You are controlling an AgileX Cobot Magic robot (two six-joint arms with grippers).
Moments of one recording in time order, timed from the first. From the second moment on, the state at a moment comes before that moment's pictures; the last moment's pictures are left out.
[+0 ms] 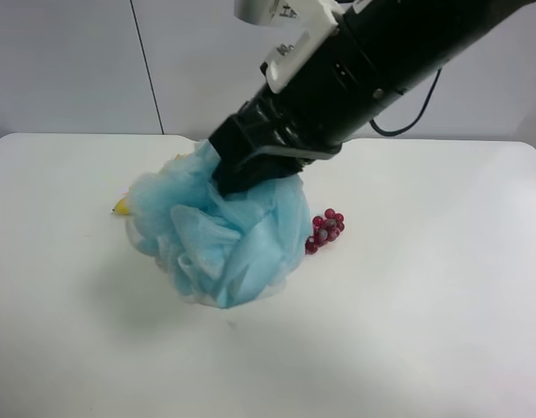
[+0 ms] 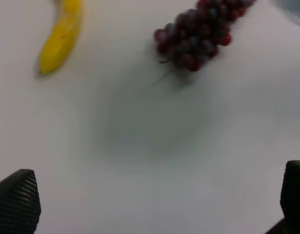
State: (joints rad) left arm -0.39 0.40 -0.62 -0.18 0.98 0.35; right arm 0.75 1.45 -1.19 0.58 0.84 -0.38
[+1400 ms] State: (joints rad) left arm -0.78 1.01 -0.76 -0.20 0.62 0.48; right arm 0.75 1.56 -1.26 0.93 0.80 -0.56
